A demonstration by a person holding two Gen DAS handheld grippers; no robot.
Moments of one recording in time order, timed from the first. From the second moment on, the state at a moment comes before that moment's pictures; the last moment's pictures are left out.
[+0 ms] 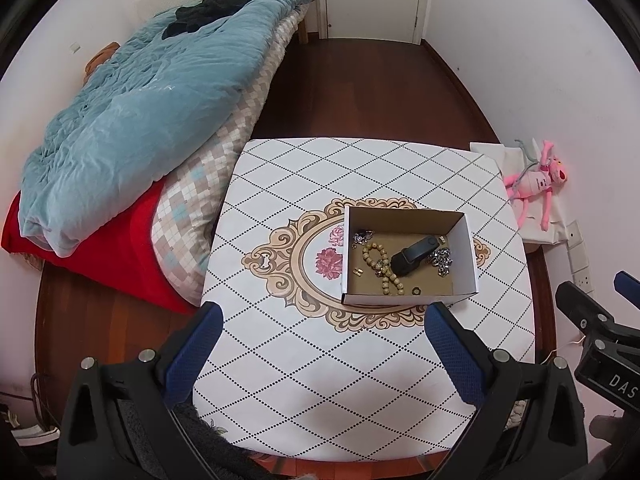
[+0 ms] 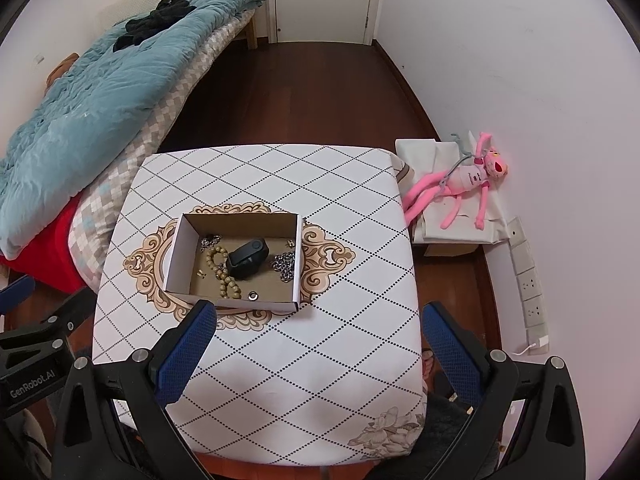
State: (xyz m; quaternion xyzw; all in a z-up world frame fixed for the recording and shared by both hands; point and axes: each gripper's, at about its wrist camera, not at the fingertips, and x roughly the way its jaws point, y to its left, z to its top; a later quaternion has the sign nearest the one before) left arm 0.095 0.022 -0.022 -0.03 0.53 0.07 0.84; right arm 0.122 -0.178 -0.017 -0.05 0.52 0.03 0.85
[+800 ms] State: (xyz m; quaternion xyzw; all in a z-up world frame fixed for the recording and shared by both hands) left arm 0.095 0.018 -0.015 -0.03 0.52 0.07 0.85; right arm 0.125 -0.177 -0.013 -0.05 0.52 0.03 0.85
